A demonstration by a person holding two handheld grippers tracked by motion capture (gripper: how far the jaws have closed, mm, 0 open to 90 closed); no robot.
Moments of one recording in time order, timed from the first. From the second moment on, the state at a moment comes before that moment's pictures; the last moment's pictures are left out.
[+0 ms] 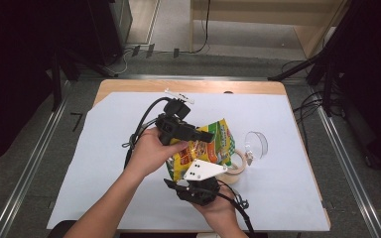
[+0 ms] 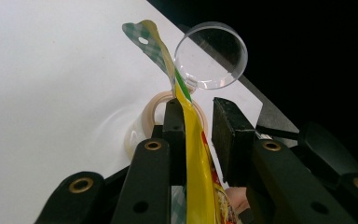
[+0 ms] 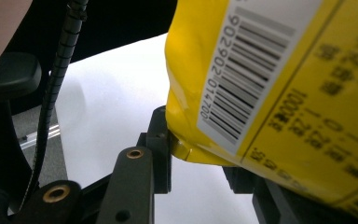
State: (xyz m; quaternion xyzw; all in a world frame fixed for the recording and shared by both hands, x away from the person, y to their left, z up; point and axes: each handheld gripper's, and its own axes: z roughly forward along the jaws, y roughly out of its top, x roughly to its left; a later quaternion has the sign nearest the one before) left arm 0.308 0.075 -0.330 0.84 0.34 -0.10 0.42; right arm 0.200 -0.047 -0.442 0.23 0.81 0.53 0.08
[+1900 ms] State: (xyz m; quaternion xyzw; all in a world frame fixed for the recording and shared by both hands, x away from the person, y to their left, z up) left arm 0.318 0.066 -0.330 0.84 0.33 -0.11 0.42; right arm 0.202 -0.052 -0.439 0.26 0.81 0.53 0.06
